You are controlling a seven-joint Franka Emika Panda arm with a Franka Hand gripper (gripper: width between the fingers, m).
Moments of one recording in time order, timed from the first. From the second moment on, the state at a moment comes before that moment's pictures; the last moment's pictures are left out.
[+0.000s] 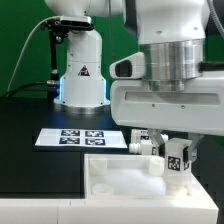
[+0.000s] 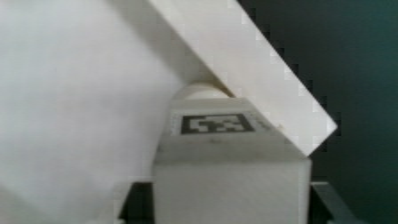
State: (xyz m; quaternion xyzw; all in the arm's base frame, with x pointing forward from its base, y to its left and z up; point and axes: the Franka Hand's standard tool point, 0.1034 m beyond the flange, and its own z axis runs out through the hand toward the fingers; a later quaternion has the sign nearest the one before) arm 0.637 0.102 0.081 -0.91 0.41 0.00 0.09
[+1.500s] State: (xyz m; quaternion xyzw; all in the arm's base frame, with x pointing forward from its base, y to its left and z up) arm 0.637 0.113 0.081 -1.00 0.04 -0.03 0.07
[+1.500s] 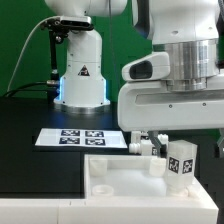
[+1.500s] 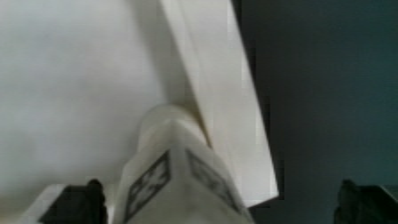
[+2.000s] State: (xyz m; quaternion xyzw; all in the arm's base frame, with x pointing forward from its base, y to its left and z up) arm 0.639 0.115 0.076 -1.00 -0.04 -0.04 0.06
